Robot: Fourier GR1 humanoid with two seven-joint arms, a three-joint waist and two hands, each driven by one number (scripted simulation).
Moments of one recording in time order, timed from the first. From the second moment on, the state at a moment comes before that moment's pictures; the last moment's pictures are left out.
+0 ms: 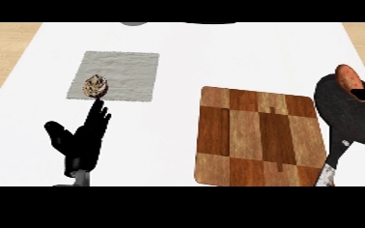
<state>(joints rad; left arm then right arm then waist) 0.03 0.09 -0.08 -1.46 0.23 0.22 0.14 -0.70 -0.60 -0.49 -0.30 0.87 -0.69 0.20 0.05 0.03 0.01</state>
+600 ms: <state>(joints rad) 0.07 0.09 -0.06 -1.46 0.23 0.22 0.12 -0.65 -0.58 -0.85 -0.43 0.38 -0.47 -0.30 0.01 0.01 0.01</state>
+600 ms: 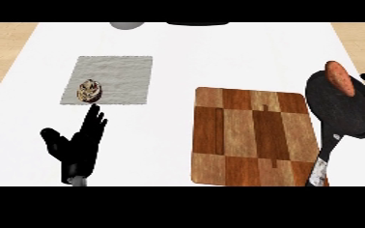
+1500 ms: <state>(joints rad) 0.10 0.08 -0.04 -1.46 0.22 0.23 0.12 -0.21 -0.31 -0.83 -1.06 0.08 -0.07 -0.31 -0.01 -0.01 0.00</state>
